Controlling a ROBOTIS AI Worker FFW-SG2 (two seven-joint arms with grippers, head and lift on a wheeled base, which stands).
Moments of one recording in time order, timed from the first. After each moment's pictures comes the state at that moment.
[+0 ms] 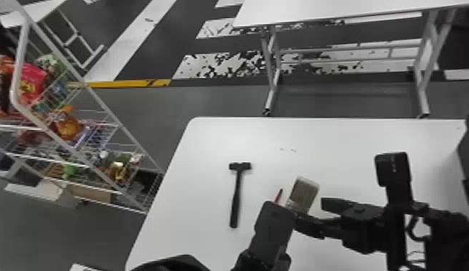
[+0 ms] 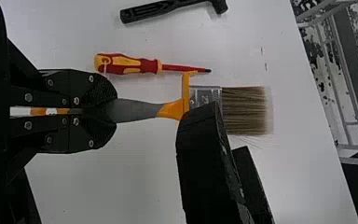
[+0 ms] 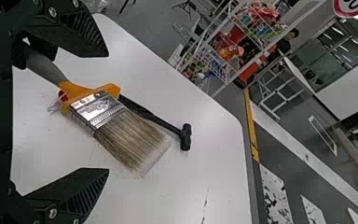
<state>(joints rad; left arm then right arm) 0.55 0.15 -0.41 -2.60 -0.07 1.57 0.19 0.24 0.00 0.27 -2.03 -0.19 1.04 0.57</state>
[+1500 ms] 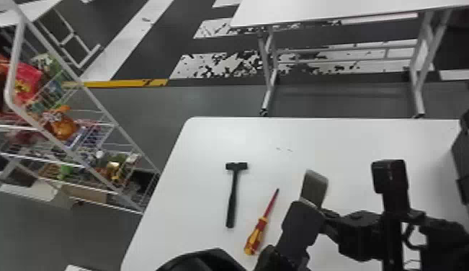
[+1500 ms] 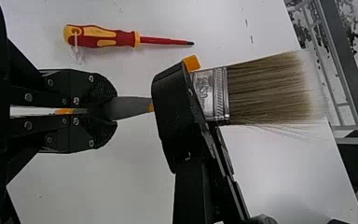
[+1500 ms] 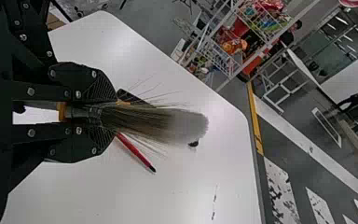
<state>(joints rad) 0.47 0.14 -0.51 -2.47 -0.07 1.51 0.21 0.29 0.00 0.27 -2.06 -0.20 1.05 0.51</state>
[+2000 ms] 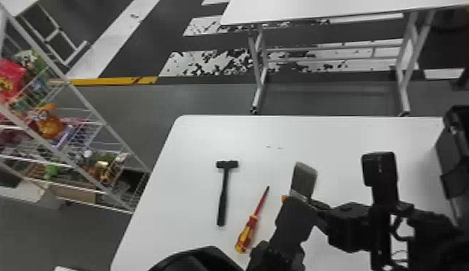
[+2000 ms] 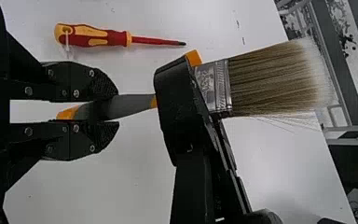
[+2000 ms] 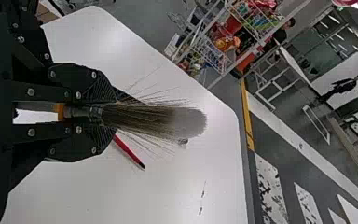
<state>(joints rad) 0.47 0.13 -0.52 -2.47 -0.08 1.51 0.23 0.29 0.00 0.26 -2.09 -0.21 1.04 0.48</state>
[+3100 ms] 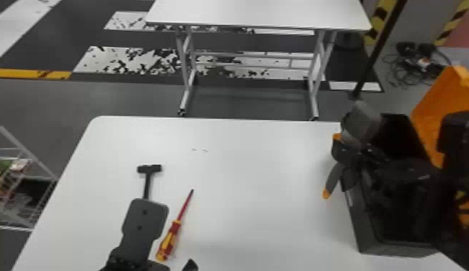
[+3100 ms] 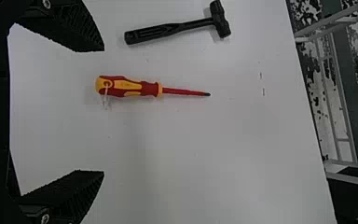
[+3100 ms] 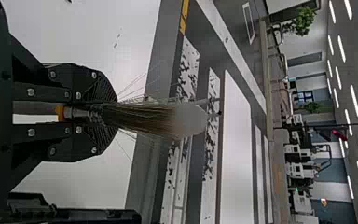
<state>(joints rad) 0.60 0.18 -0.22 -2.64 0.09 1.53 0.18 0.47 -0.20 -0.12 -2.53 -0.27 0.94 0.26</state>
